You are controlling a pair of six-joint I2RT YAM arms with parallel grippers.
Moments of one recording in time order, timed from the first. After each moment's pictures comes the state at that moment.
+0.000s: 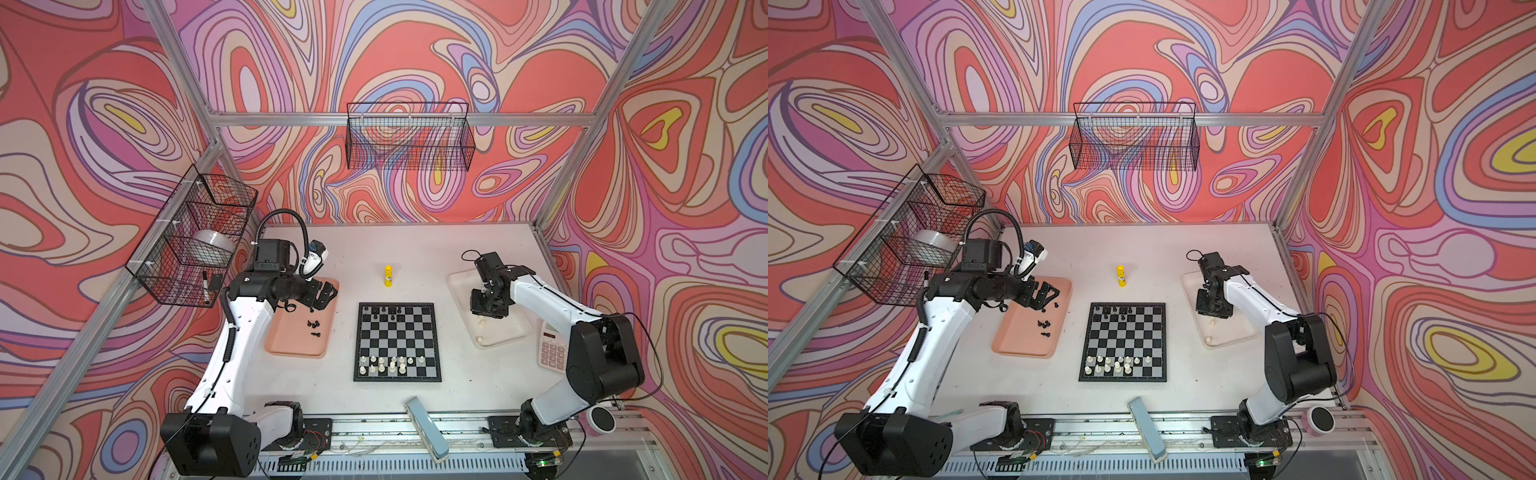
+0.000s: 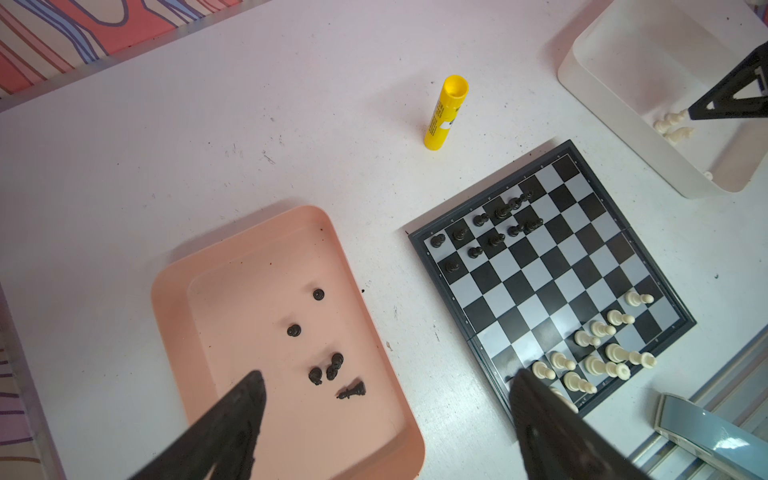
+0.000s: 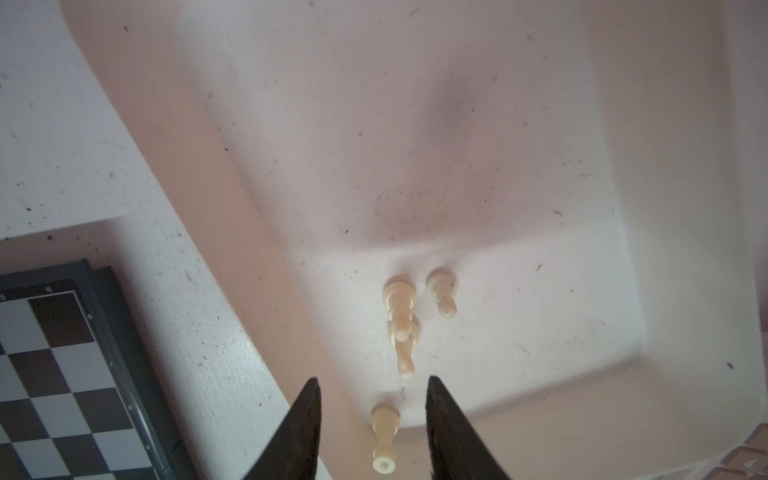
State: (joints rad) left arm -0.03 1.22 1.23 -0.96 0.36 0.35; right arm 0.25 1.59 1.11 -0.87 0.05 0.45
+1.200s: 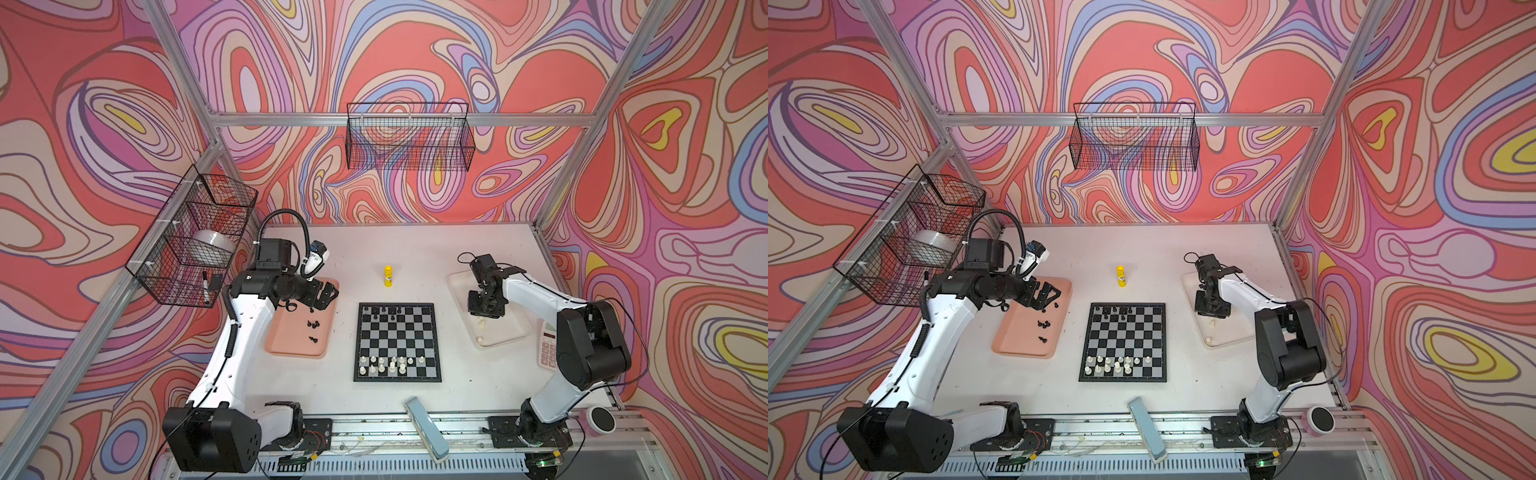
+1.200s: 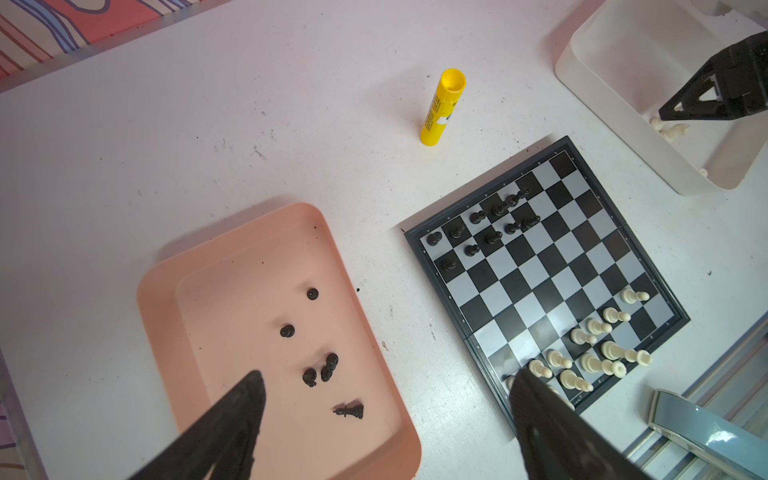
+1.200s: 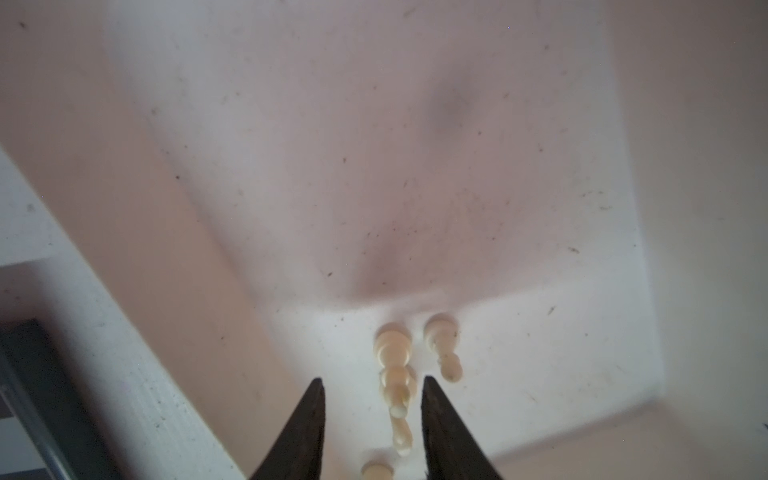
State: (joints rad) left arm -0.03 1.24 1.23 -0.97 0.37 0.35; right arm 0.25 1.69 1.11 -0.80 0.09 0.44
